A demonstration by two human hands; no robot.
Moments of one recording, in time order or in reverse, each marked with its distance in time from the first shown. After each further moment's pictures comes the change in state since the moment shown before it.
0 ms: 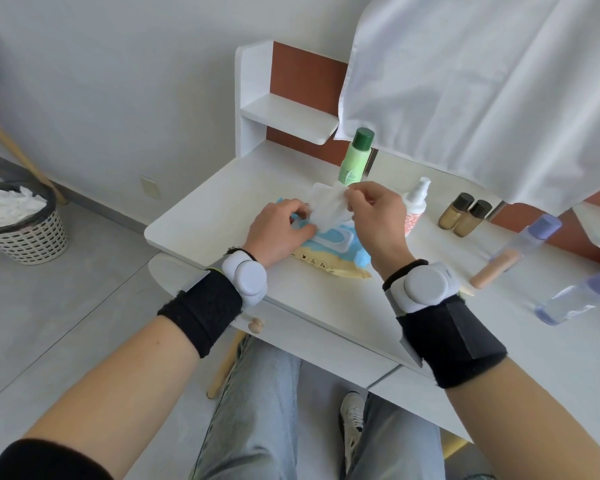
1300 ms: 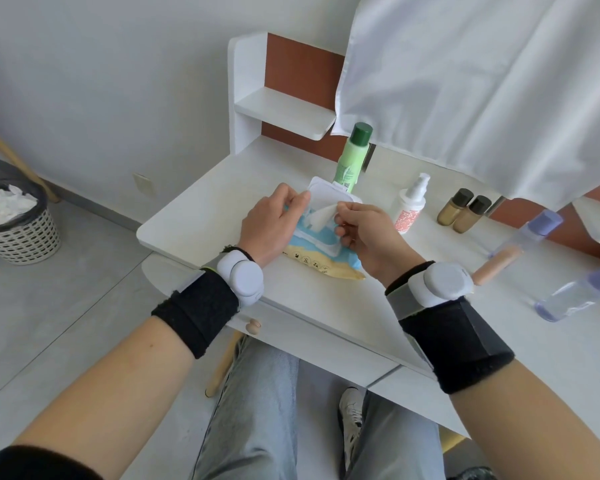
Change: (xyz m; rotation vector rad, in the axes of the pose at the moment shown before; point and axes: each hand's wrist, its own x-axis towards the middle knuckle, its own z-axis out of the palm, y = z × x) left_hand -0.004 0.012 -0.007 -0.070 0.093 -0.082; right_hand -0.002 0.014 -0.002 0.443 -0.358 0.395
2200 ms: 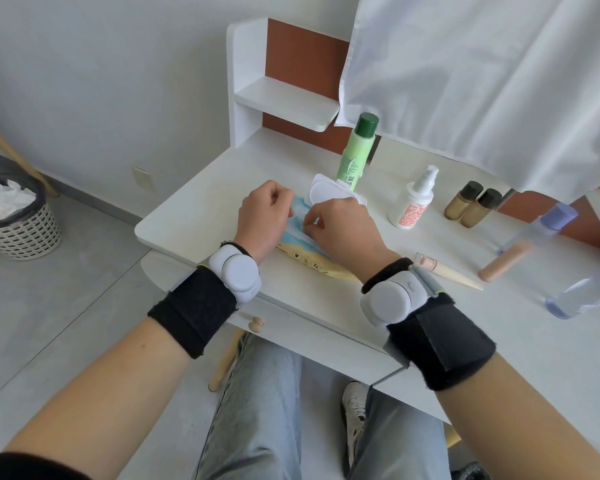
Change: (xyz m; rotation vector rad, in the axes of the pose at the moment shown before) left_hand 0.008 -0.012 0.000 -0.216 0.105 -0.128; right_hand 0.009 0.013 0.033 -1.289 0.081 -0.540
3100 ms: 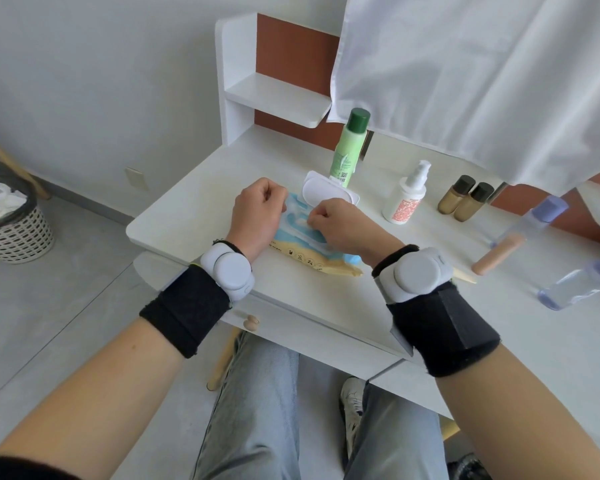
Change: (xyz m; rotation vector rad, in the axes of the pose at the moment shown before) left_hand 0.001 0.001 0.000 -0.049 -0.017 0.002; right_hand 0.007 0.009 -0.012 0.298 -0.333 0.223
